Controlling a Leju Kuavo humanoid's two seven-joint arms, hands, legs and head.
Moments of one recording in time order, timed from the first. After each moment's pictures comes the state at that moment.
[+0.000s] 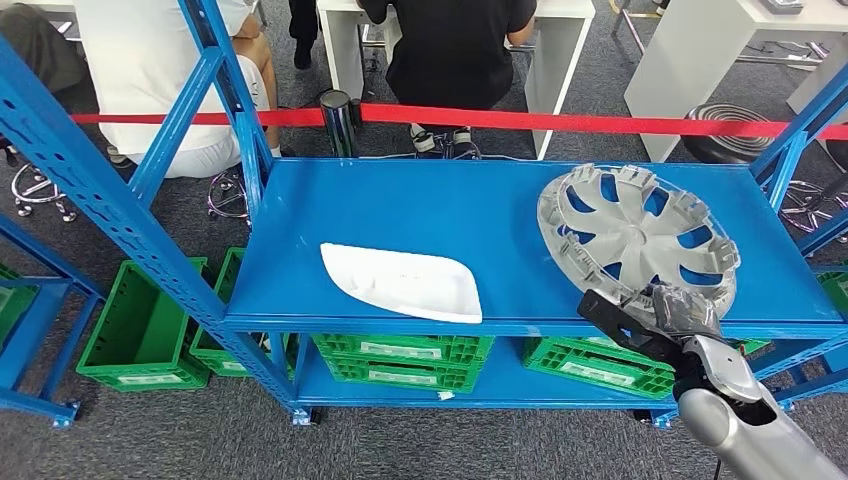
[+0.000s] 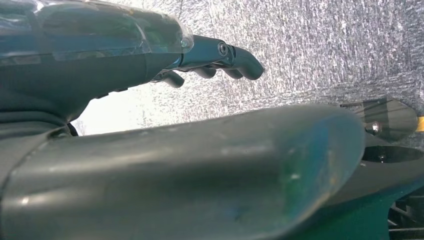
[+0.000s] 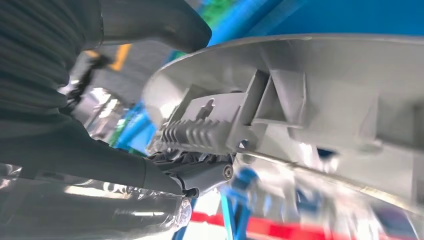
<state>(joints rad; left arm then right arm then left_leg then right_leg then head) -0.13 -0.02 -1.07 -0.21 0.90 0.29 0.16 -0.34 -0.68 0.55 -1.37 0.67 -0.02 0.63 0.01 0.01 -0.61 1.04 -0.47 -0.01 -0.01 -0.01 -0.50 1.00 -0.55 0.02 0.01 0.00</state>
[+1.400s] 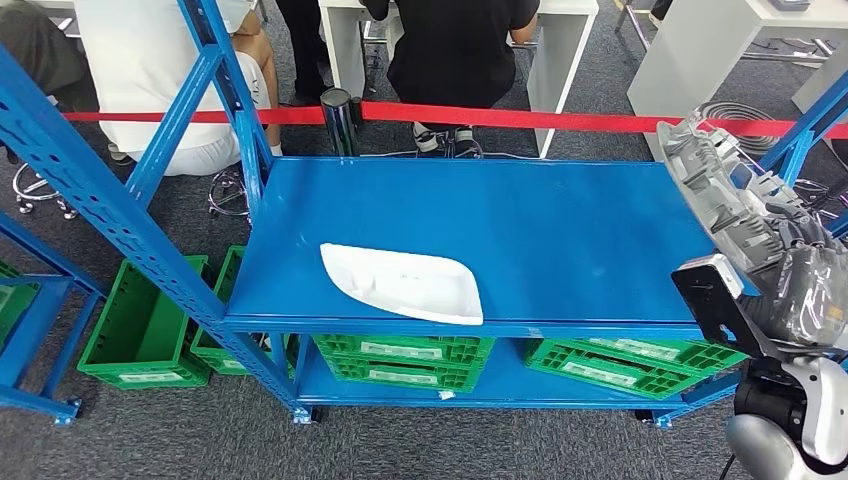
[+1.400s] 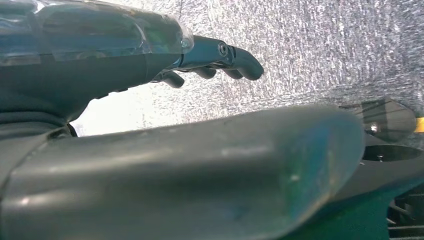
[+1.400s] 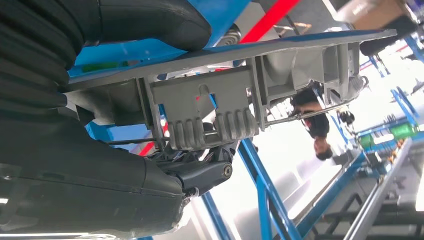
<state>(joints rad) -0.13 -0.02 -1.07 -0.21 0.88 0.30 0.16 -0.11 -0.64 0.17 -1.73 0.88 -0.52 0.46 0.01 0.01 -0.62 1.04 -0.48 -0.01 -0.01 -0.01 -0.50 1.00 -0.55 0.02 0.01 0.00</state>
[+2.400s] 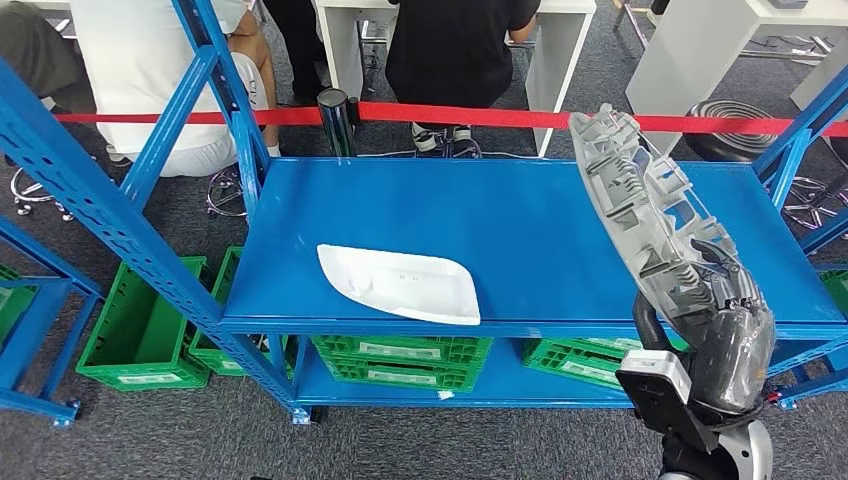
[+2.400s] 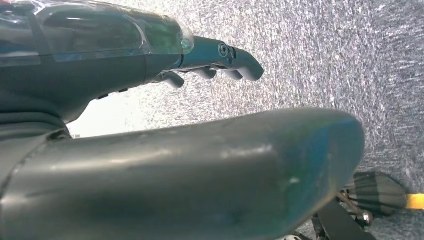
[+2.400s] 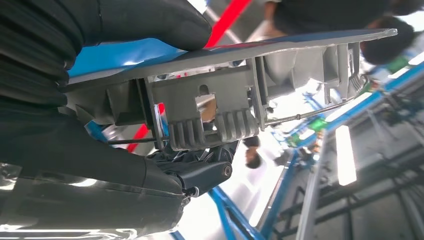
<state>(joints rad) -0.13 0.11 -1.08 -0.21 0.82 0.30 0.13 0.04 -0.39 0.26 -1.86 0.92 -0.68 0.15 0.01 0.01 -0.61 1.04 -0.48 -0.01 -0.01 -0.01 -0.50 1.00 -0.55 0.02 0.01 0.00</state>
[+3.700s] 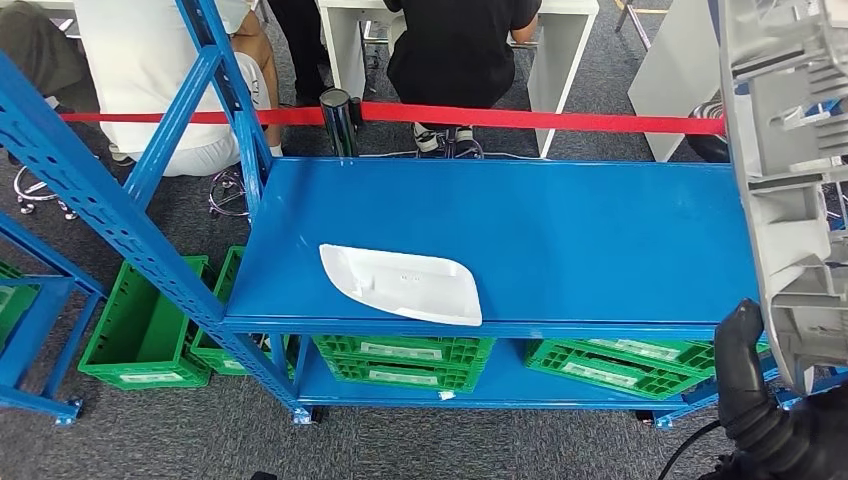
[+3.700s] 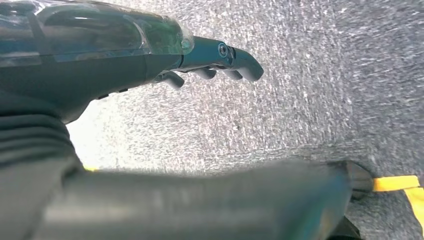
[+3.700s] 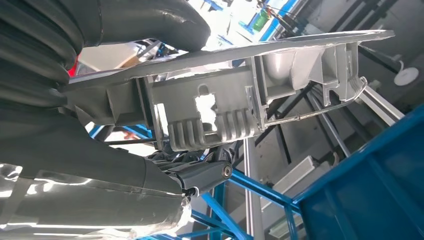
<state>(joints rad) -0.13 0.11 -1.08 -0.21 0.81 0.27 0.03 0.07 -0.26 0.27 -2.26 1.05 -0.69 0.09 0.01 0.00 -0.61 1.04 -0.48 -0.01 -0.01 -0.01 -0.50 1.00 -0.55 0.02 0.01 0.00</state>
